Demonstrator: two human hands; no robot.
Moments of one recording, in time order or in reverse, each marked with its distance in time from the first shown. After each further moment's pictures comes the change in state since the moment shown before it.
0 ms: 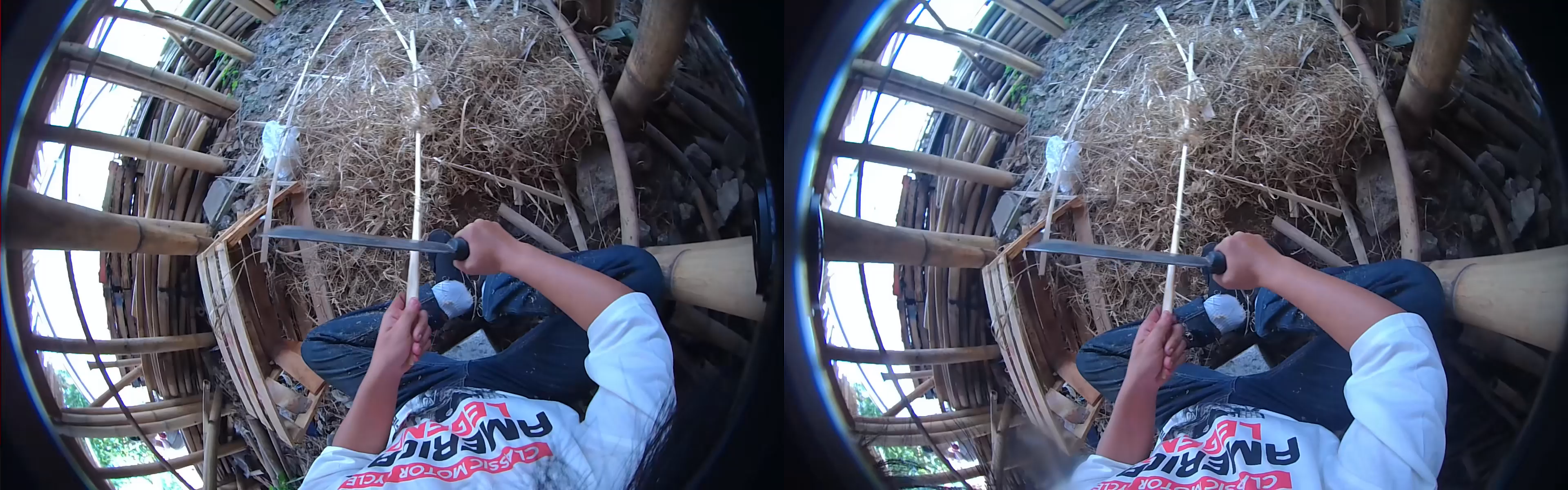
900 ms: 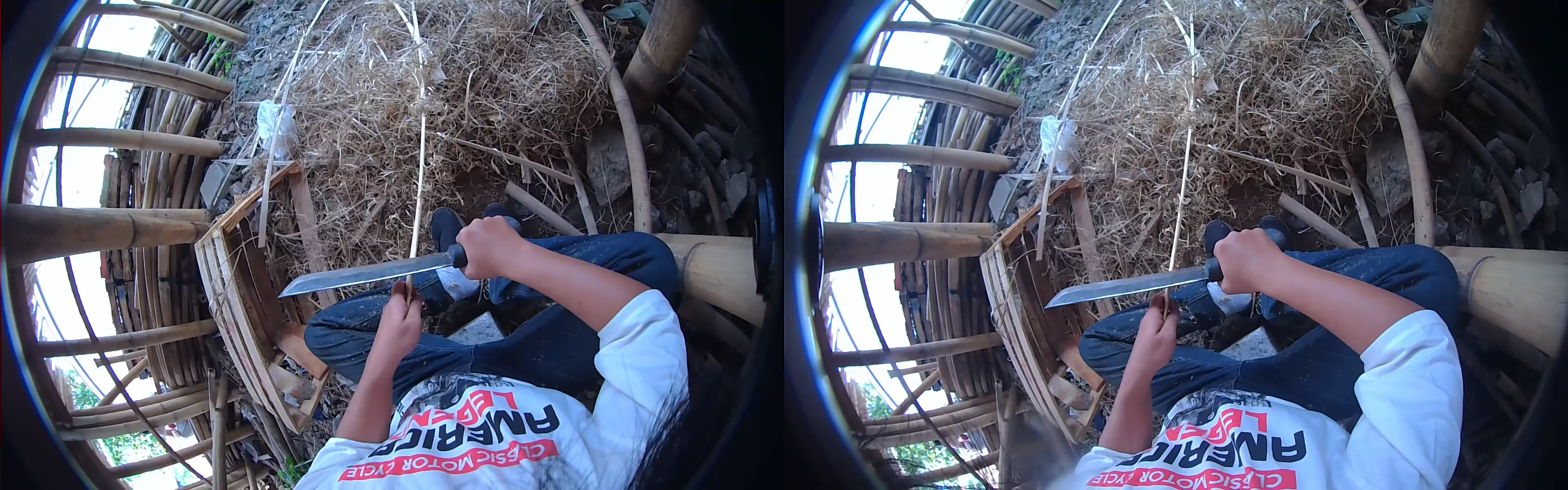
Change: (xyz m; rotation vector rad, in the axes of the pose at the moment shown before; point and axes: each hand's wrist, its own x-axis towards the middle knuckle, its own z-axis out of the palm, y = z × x) left_hand 0.012 -0.009 -0.032 1.084 0.254 0.167; right_hand -0.008 -0.027 0.011 -0.318 -0.174 0.030
